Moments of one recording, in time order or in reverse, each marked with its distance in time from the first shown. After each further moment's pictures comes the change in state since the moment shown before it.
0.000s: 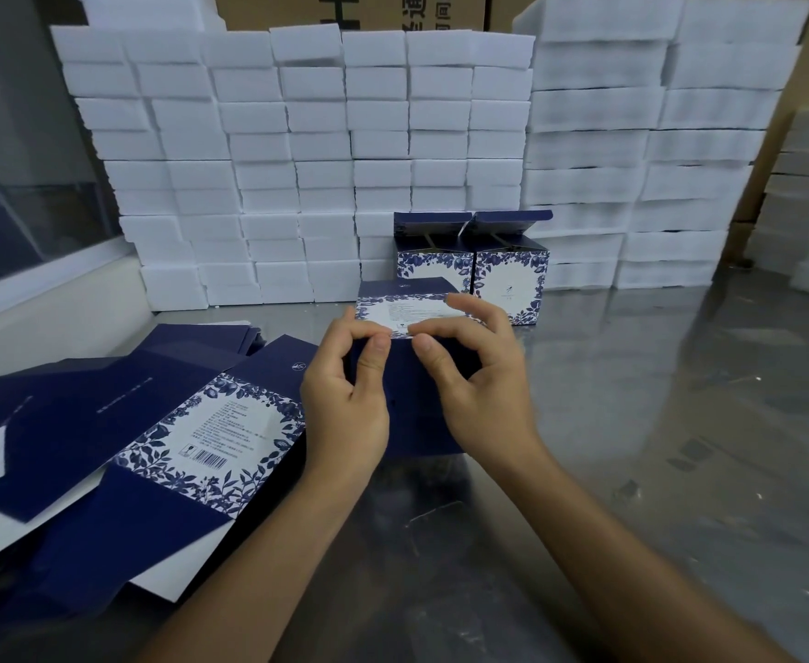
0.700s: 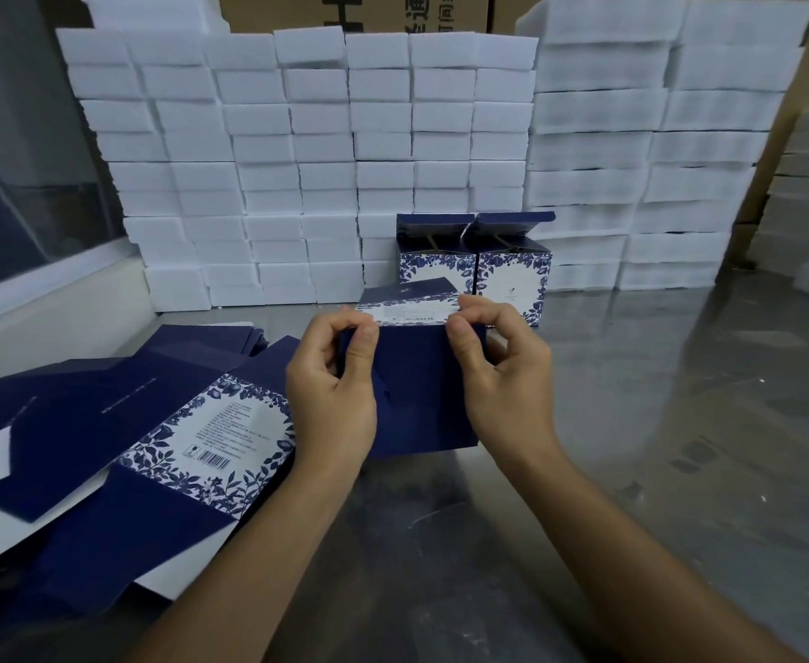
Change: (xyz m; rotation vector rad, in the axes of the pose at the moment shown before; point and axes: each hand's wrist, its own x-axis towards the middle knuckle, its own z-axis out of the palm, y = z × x) left_hand 0.009 0.002 -0.007 -0.070 0.075 -0.074; right_hand 0.005 0.003 -0.002 0.204 0.119 0.109
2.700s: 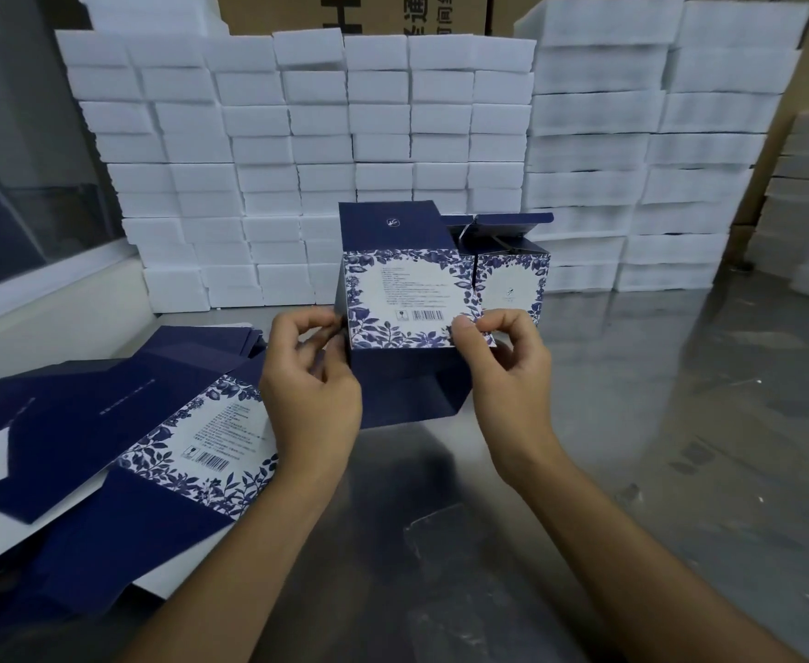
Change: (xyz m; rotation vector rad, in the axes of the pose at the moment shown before) left_hand 0.005 -0.005 -0.008 0.053 0.092 0.054; right_hand 0.001 0.004 -0.002 0.206 0.056 0.160
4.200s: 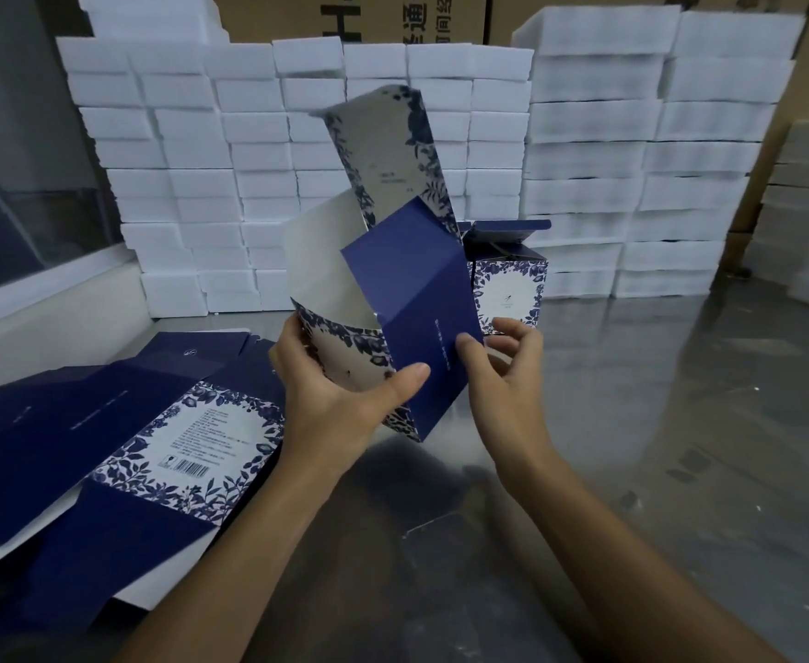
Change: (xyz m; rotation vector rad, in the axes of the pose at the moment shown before) left_hand -0.002 -0.005 0.003 0.024 -0.190 -0.208; right_hand 0.007 0.011 -0.006 -0.160 0.036 0.149
